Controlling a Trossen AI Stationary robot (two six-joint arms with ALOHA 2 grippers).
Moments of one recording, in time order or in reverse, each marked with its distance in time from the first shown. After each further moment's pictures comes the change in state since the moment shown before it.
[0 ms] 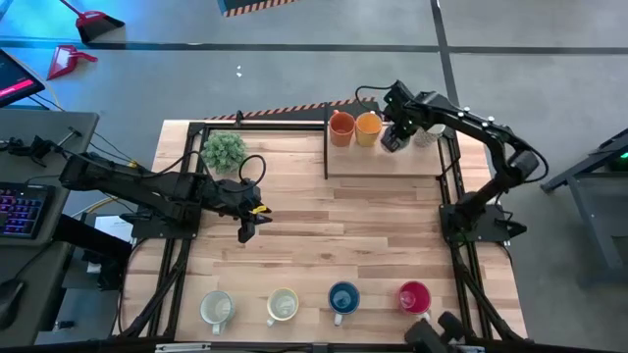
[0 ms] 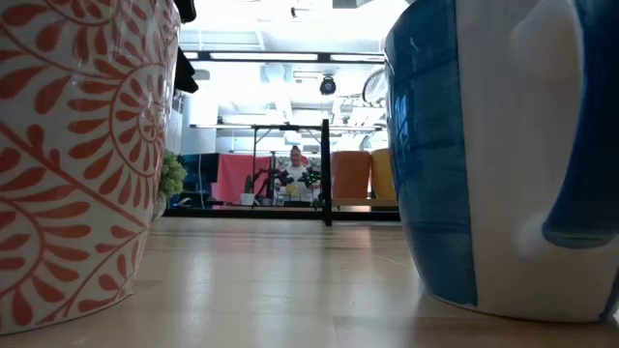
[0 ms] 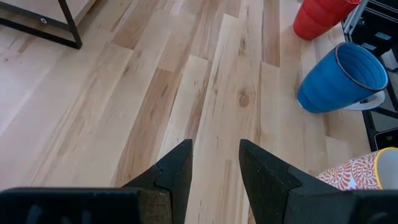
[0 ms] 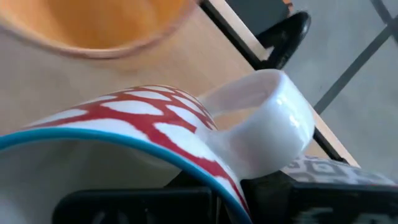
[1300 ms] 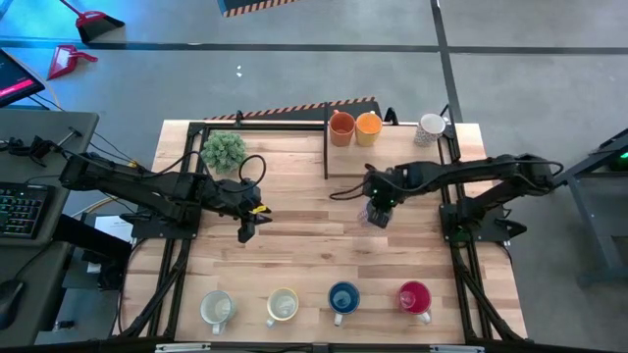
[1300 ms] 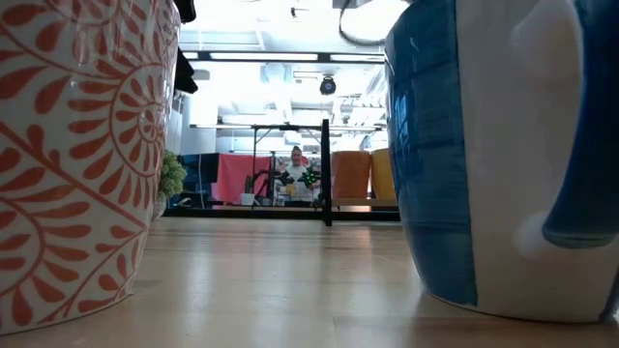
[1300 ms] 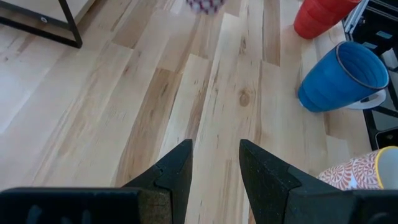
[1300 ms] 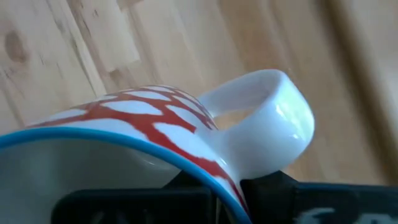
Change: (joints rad) left arm 0.000 0.000 0.000 -0.003 0.000 0.002; right arm 0.752 -0.170 -0.297 0.142 -0.116 0.413
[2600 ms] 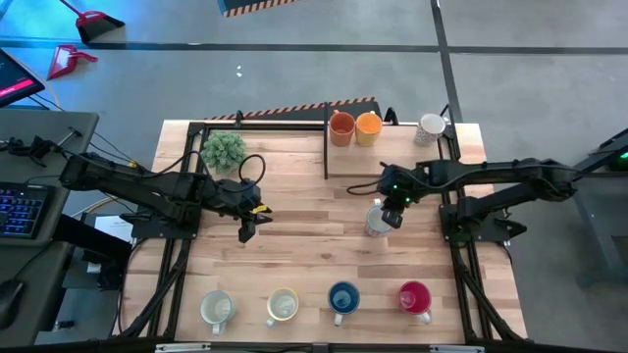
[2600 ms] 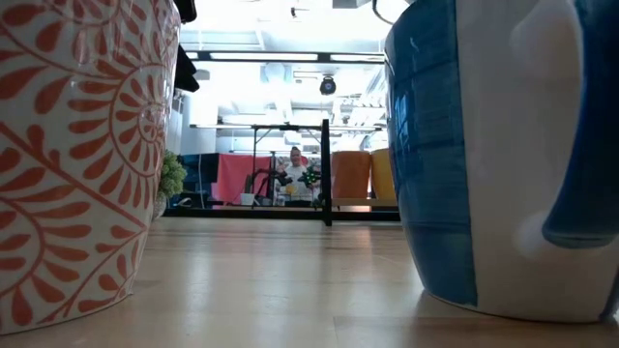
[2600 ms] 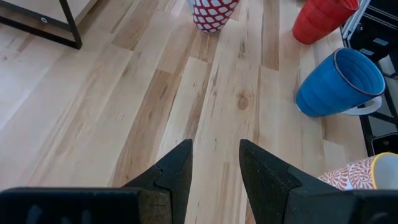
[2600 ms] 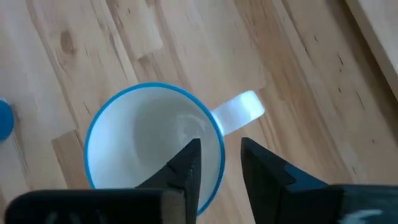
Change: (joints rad) left arm 0.000 0.000 0.000 0.011 -0.001 -0.019; right arm -0.027 -0.212 -0.123 0.007 -0.120 0.023
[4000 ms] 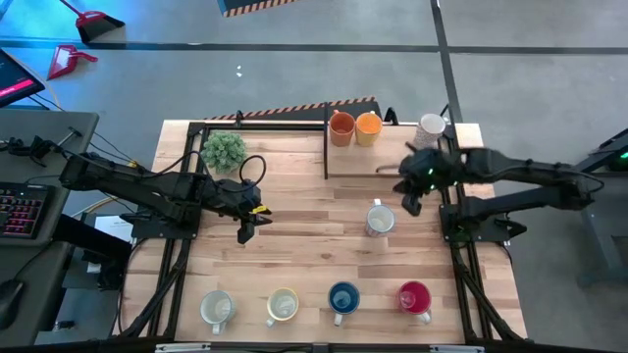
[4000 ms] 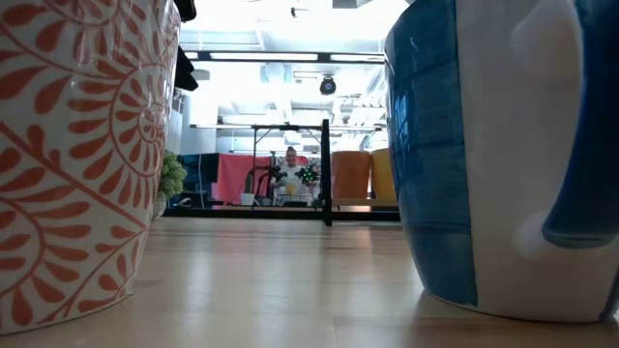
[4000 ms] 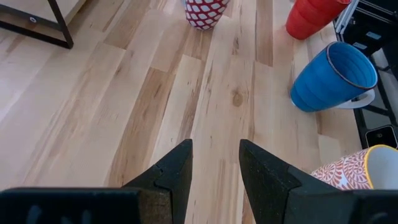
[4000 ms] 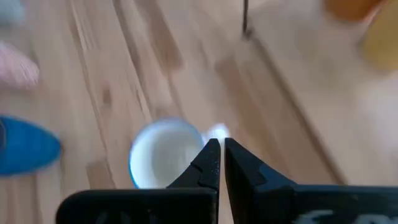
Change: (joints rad) left arm 0.000 0.000 0.000 0.000 0.025 0.019; right arm -0.032 -0.249 0.143 -0.154 0.067 -0.042
